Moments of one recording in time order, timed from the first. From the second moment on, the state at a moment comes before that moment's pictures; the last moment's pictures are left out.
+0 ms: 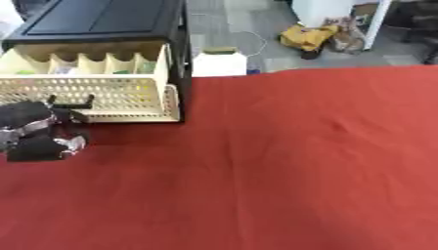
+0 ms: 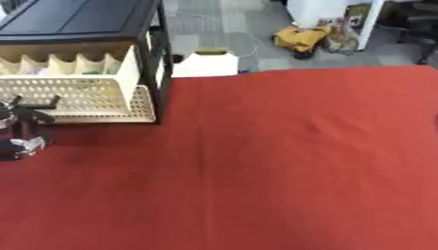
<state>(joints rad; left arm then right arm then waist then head) -0.67 0.79 -0.32 -1.63 -0.69 0.12 -0.66 -0.46 -0.60 -0.12 -1.98 0.06 0.17 -0.57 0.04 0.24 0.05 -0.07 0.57</state>
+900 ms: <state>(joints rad) -0.76 0.73 -0.33 -1.53 -0.69 0.12 -0.59 -0.46 -0.60 -0.12 -1.98 0.06 0.17 -0.57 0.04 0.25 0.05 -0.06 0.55</state>
